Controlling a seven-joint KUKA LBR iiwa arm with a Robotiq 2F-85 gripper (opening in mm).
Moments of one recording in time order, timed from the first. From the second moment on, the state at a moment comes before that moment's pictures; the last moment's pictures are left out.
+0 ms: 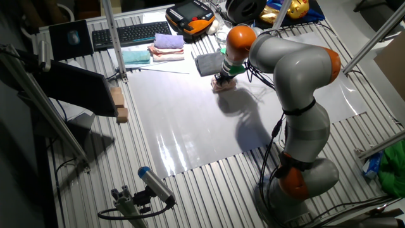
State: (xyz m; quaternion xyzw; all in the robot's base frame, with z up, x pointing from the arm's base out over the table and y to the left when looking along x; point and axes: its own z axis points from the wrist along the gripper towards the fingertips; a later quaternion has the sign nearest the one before) arm 0.644 0.031 0.048 0.01 1.00 0.00 0.06
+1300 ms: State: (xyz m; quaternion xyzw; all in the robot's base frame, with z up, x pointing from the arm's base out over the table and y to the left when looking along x) arm 0.648 0.033 0.039 0.01 1.00 0.00 0.07
